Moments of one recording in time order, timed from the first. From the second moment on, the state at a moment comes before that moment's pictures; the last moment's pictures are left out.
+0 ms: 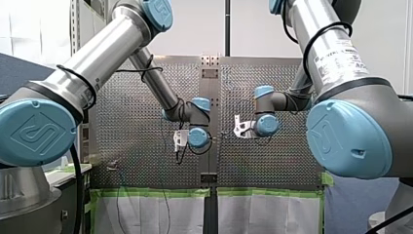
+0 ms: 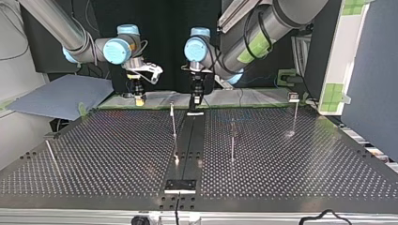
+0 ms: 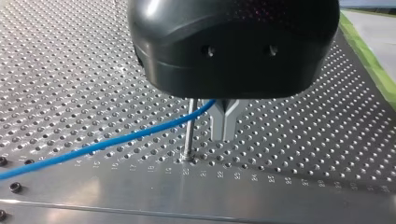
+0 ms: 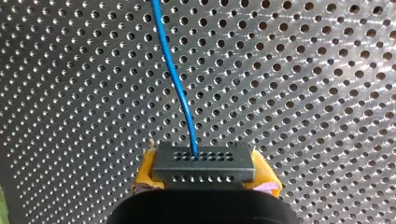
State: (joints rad) left arm -0.63 -2.27 -1.67 -2.44 -2.10 -1.65; right arm 2.03 -1.01 1.78 -0.59 1.63 1.54
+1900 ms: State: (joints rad) left arm -0.62 -2.30 -1.58 -2.47 -2.07 -1.63; right arm 1.92 -1.01 1.77 -0.64 1.51 1.59
